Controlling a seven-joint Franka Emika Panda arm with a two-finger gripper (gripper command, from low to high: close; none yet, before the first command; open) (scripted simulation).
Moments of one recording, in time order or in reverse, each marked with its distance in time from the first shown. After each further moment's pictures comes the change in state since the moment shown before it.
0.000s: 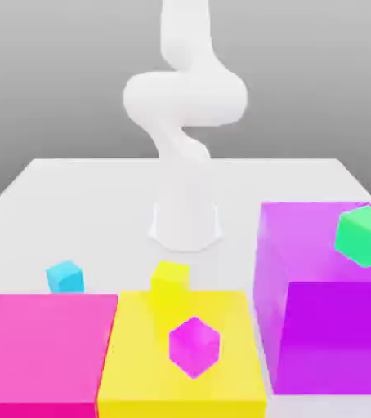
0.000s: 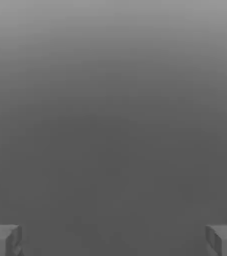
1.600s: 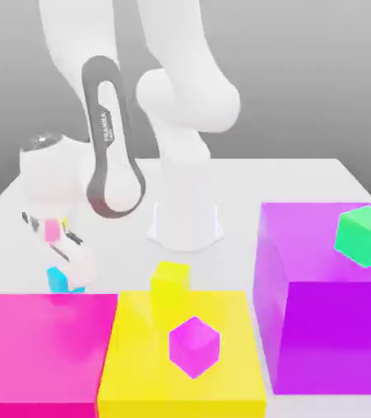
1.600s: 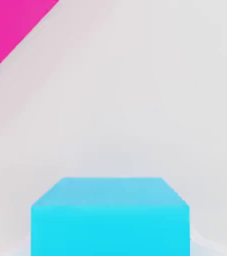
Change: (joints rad) arm -0.728 0.951 -0.014 -0.570 0.249 0.788 -0.229
